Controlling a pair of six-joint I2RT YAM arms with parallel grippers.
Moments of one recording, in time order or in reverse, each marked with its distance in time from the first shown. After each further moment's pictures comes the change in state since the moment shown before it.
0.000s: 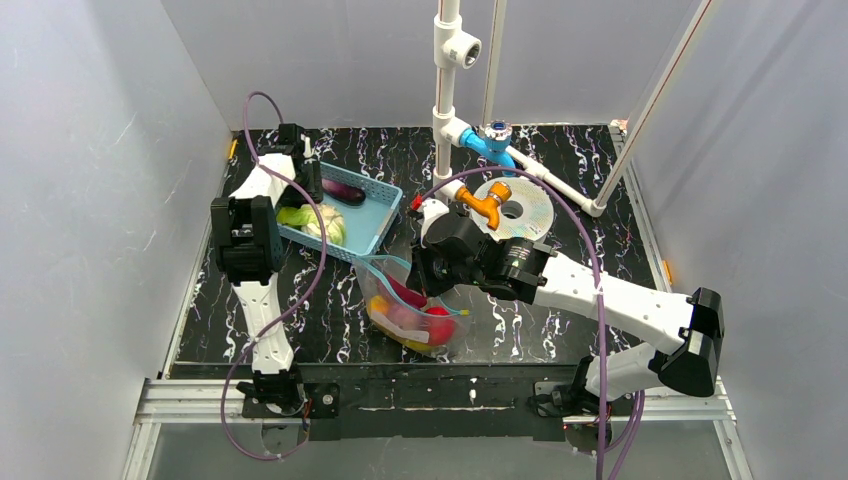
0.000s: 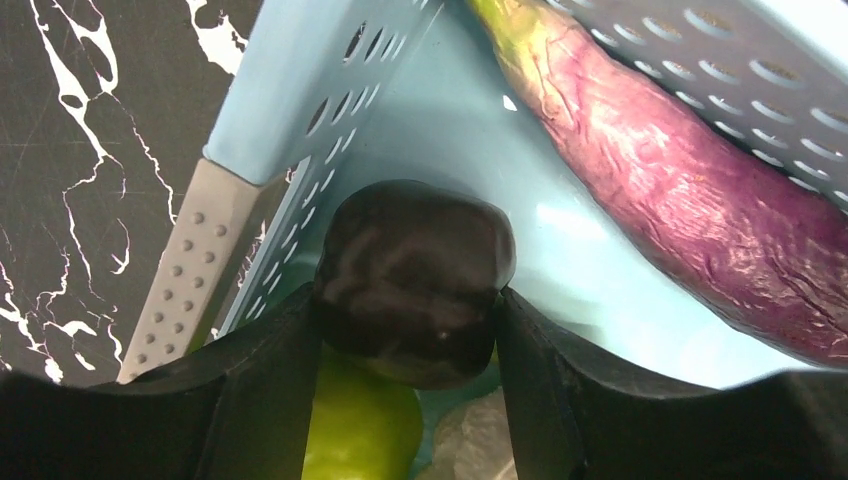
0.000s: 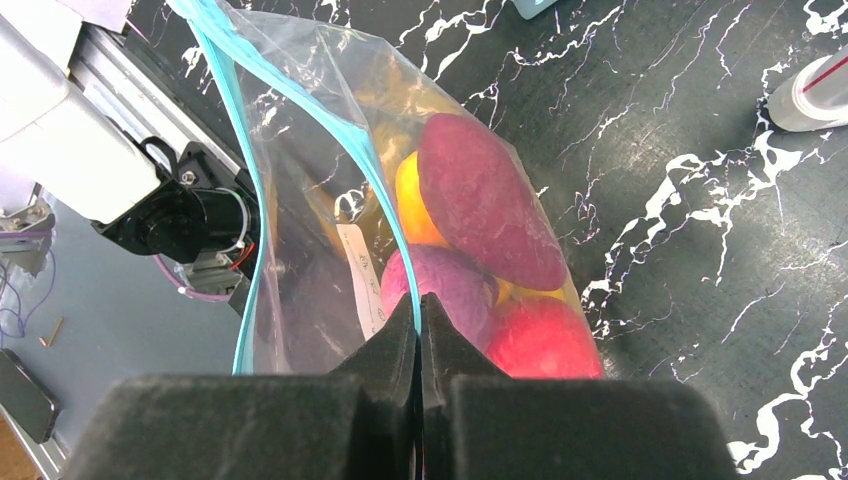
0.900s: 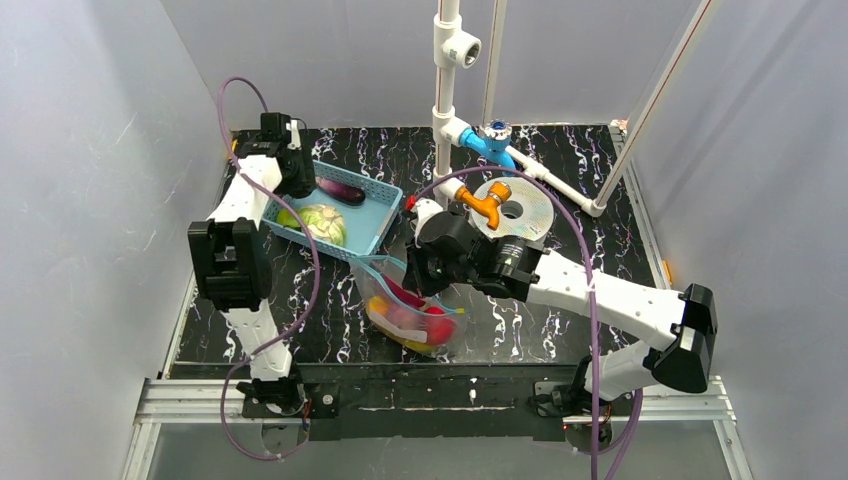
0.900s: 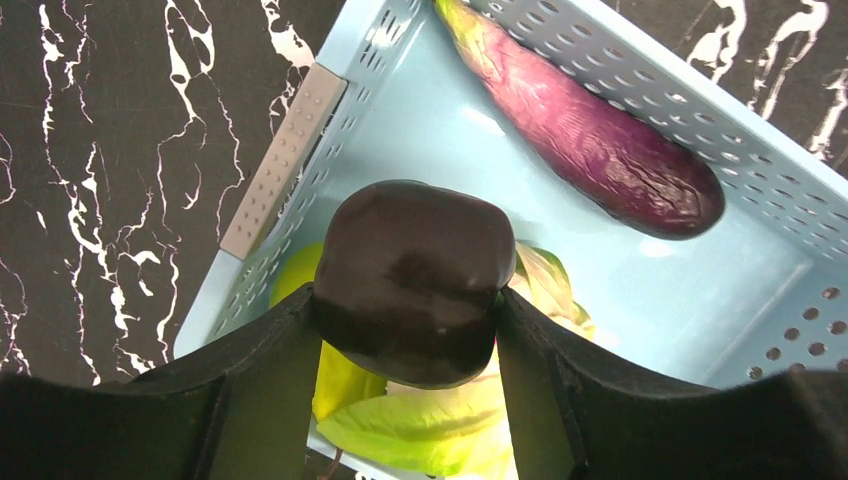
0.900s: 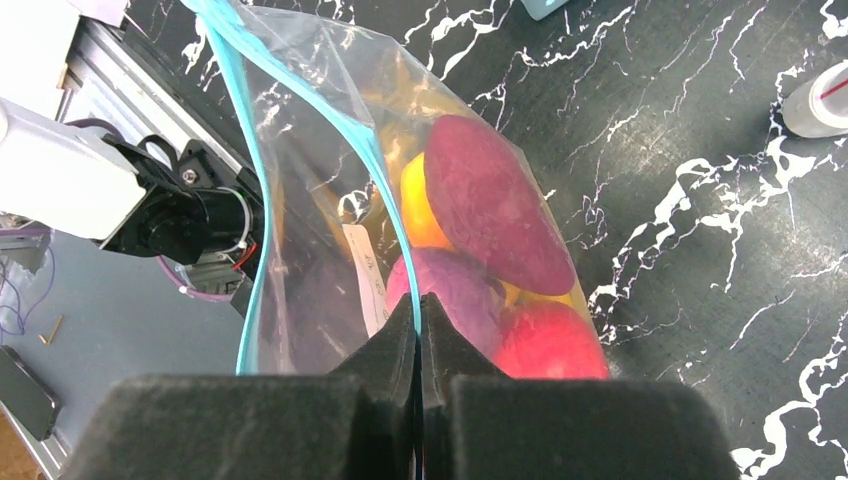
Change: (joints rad) left arm 0.000 -0.244 -0.099 0.015 0.031 -0.023; right arm 0.000 0.031 0.023 -0.005 -0.008 0.001
